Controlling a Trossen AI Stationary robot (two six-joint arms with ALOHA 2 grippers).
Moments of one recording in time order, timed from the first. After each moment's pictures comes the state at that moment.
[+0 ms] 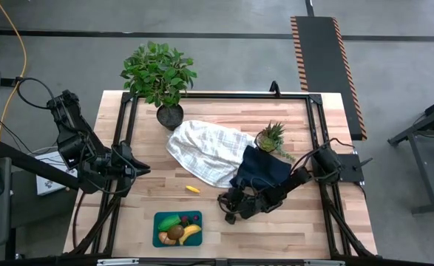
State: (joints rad) left arm -0.86 0.78 0.90 -1.04 -0.83 -1.10; right arm 0.50 2.12 0.93 0.57 0.59 0.56
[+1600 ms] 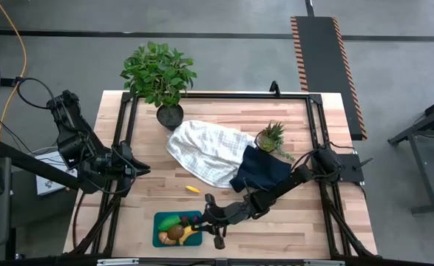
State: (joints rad) left arm -0.86 0.78 0.90 -1.04 -0.83 -1.10; right arm 0.49 2.12 1.34 0.56 0.18 0.22
